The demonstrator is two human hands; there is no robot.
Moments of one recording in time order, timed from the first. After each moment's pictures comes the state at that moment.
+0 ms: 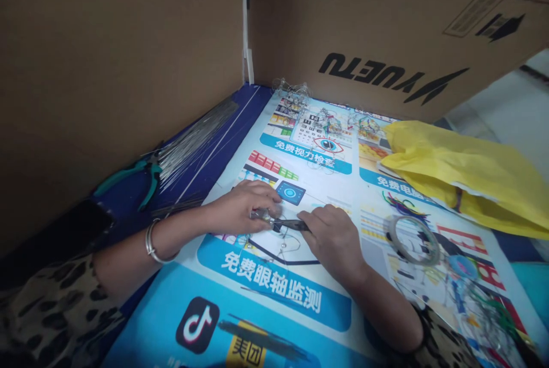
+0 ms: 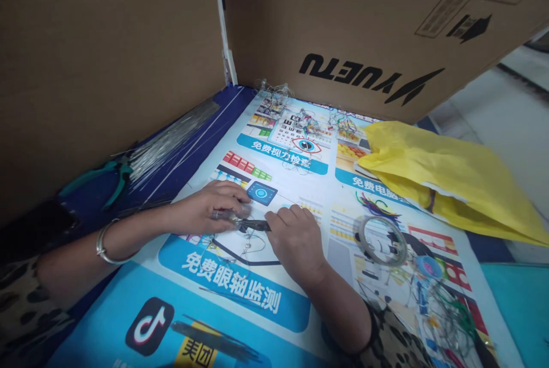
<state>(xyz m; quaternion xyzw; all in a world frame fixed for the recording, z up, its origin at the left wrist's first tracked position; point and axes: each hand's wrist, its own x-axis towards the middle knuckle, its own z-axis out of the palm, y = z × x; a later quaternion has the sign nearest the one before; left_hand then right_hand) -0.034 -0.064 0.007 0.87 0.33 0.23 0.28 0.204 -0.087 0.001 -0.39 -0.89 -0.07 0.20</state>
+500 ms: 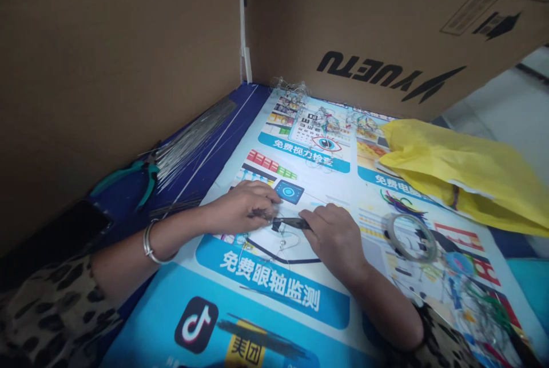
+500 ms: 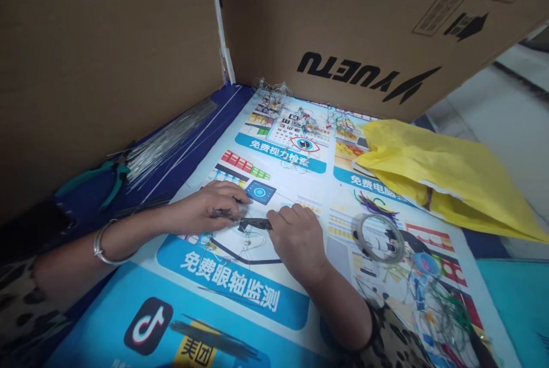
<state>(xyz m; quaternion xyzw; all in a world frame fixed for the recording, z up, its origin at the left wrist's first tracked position) -0.032 -0.065 0.009 0.87 0.33 0.21 0.29 0.209 -0.088 0.001 -0.40 -0.89 -0.08 0.19</state>
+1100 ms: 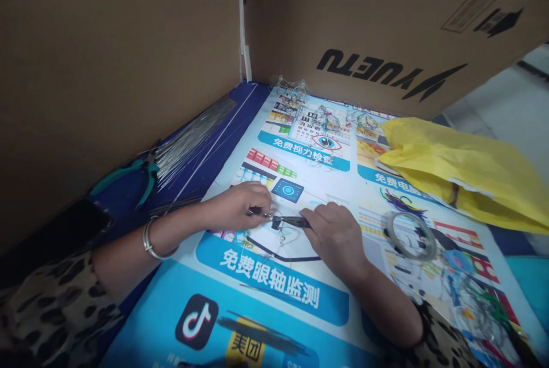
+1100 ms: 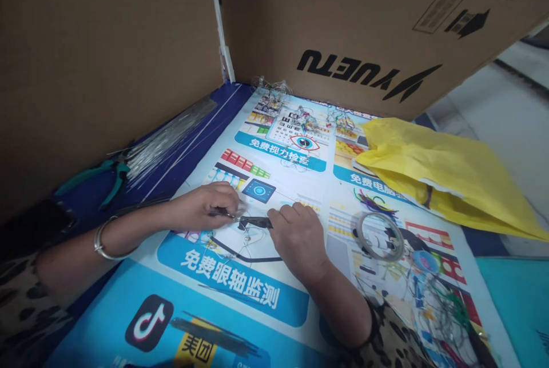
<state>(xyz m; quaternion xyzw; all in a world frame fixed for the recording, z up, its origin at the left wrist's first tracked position) -0.032 -0.063 0.009 0.88 0.29 0.24 0.30 0.210 -0.089 0.002 -0.40 -0.89 -0.10 0.18</state>
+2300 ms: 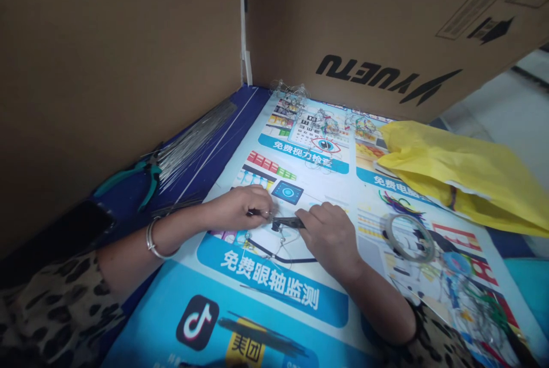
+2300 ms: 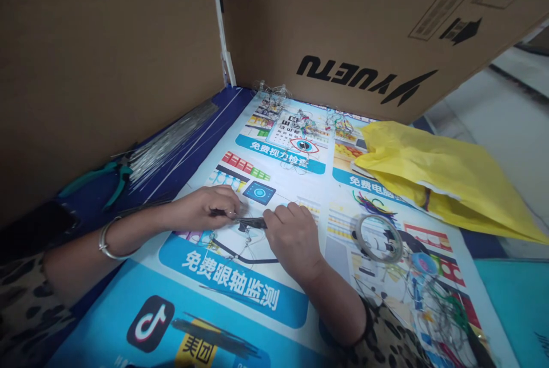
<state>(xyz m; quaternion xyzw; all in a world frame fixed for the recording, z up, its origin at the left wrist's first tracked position) -0.031 -0.064 0.007 0.86 0.26 0.28 0.33 0.202 -0.088 0.001 -0.40 -0.89 -0.12 0.17</state>
